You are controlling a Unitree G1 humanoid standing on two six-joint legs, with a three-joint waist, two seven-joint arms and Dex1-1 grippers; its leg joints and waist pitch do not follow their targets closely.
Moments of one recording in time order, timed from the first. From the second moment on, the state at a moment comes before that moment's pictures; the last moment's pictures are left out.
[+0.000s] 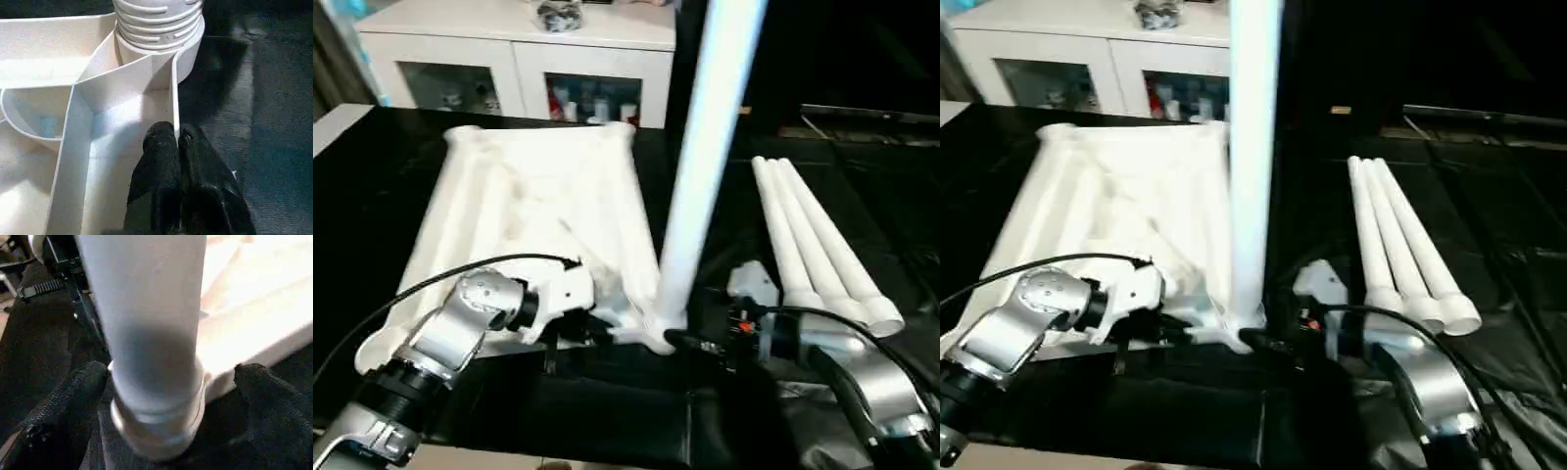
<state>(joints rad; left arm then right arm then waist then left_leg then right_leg) -0.44 0.55 -0.42 0.22 -0.04 0.19 -1.26 -0.21 -0.43 0.20 0.09 0.26 0.27 1.01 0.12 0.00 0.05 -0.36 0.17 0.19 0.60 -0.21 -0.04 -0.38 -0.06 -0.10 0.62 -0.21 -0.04</state>
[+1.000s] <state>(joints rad) -0.46 0.54 -0.43 0.26 -0.02 0.15 -1.28 -0.29 -0.44 0.25 0.20 0.24 0.25 1.13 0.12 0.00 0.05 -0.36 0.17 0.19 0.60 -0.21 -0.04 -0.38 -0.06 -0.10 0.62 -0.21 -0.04</state>
